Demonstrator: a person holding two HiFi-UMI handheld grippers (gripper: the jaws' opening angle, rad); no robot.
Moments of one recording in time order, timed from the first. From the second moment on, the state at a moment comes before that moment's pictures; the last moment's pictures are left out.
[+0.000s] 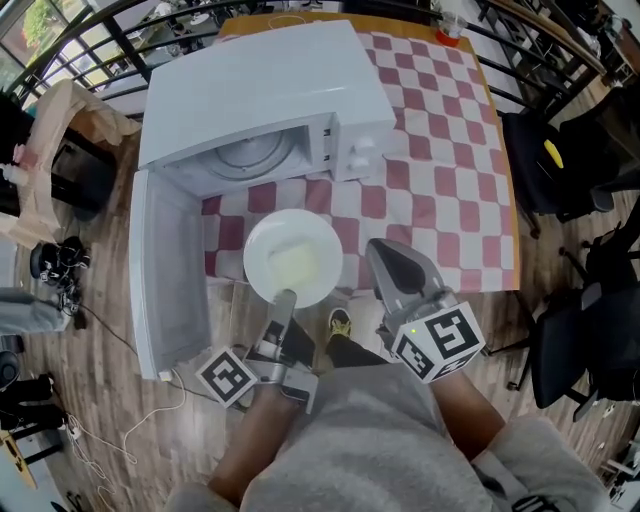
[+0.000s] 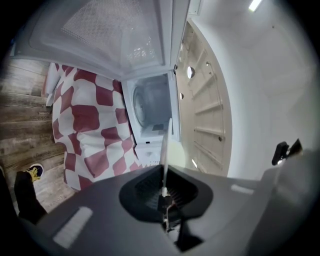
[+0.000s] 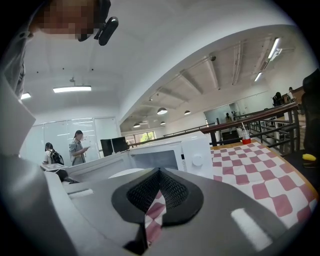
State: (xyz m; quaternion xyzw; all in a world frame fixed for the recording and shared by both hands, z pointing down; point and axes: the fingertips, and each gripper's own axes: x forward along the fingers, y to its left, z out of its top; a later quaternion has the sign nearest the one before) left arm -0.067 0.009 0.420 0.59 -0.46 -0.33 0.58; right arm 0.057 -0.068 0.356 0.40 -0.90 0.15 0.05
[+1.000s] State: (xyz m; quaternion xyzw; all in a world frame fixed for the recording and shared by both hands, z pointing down) left arm -0.081 -0.024 0.413 0.57 -0.49 -0.36 0.55; right arm 0.038 -0.106 0.357 0.34 -0.93 0.15 0.03
